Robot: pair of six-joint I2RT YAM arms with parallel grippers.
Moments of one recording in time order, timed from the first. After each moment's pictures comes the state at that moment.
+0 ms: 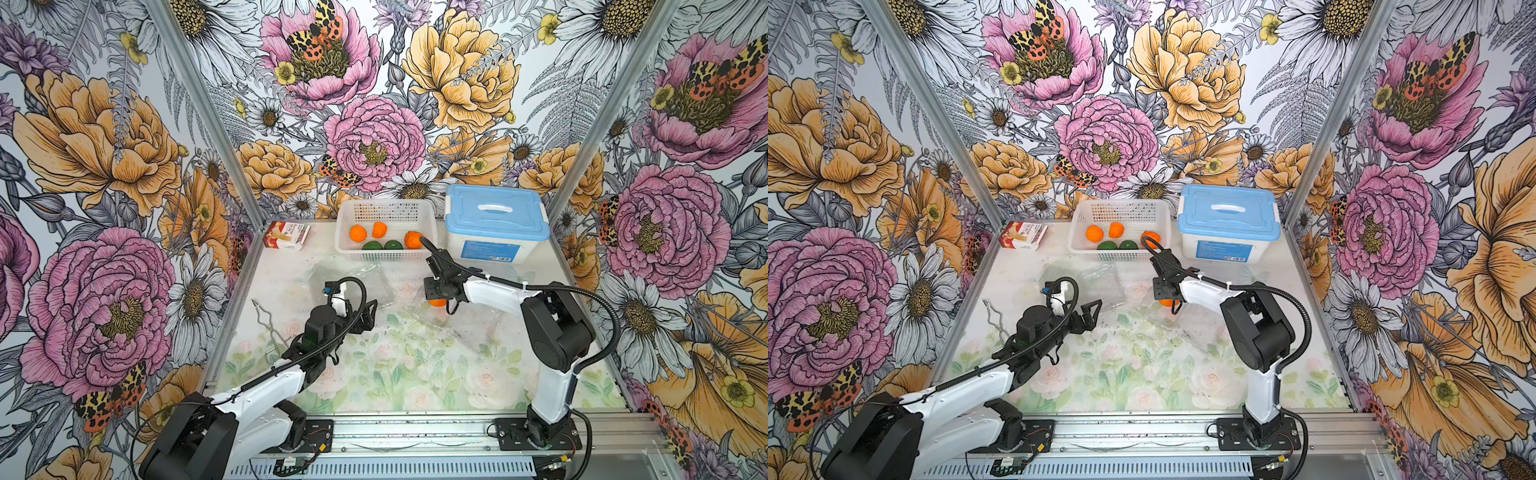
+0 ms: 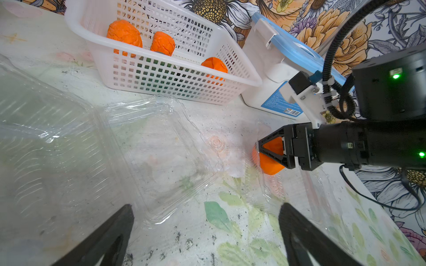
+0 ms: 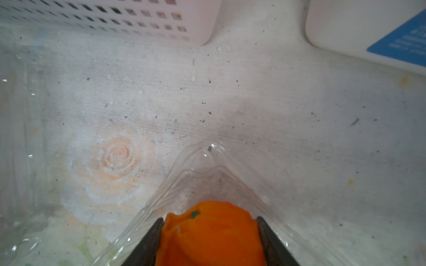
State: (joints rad) left arm -0.50 1.06 0.30 0.40 -0.01 -0.49; right arm 0.55 1.89 1.24 -0.37 0.16 0.36
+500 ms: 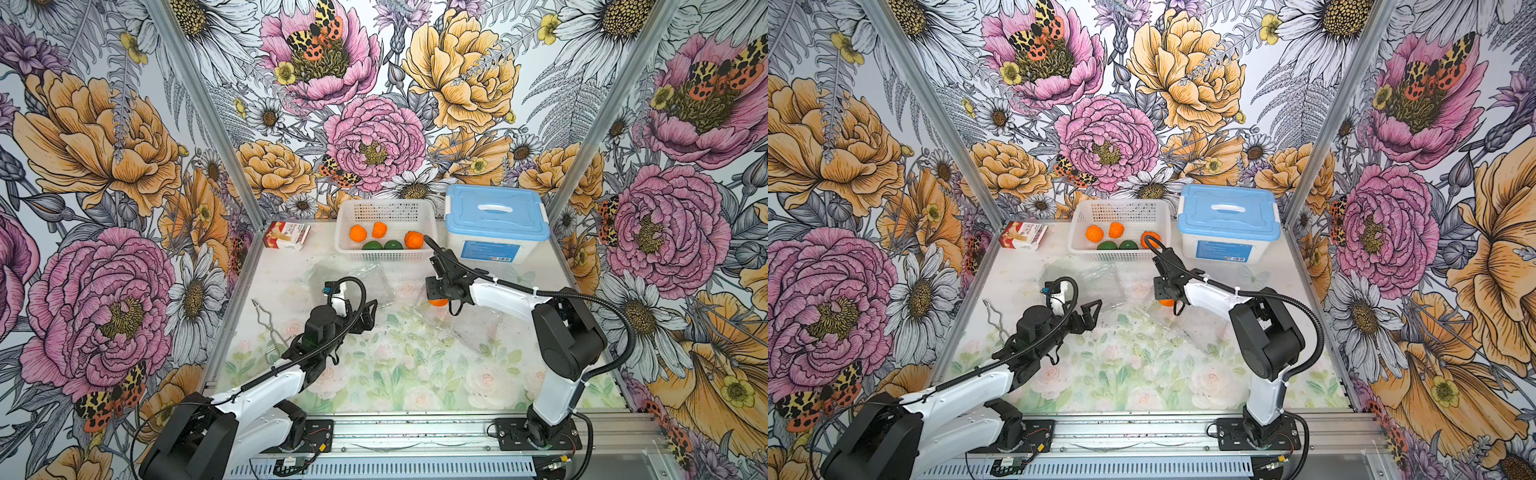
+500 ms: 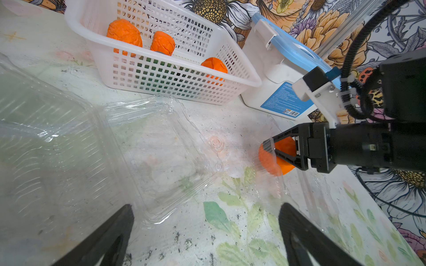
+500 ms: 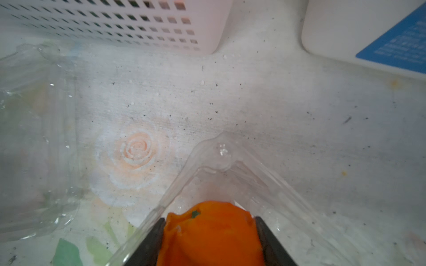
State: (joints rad) left arm -0.50 1.06 0.30 0.40 -0.01 -0.50; right arm 0.56 1.79 1.20 -0.37 0.13 0.37
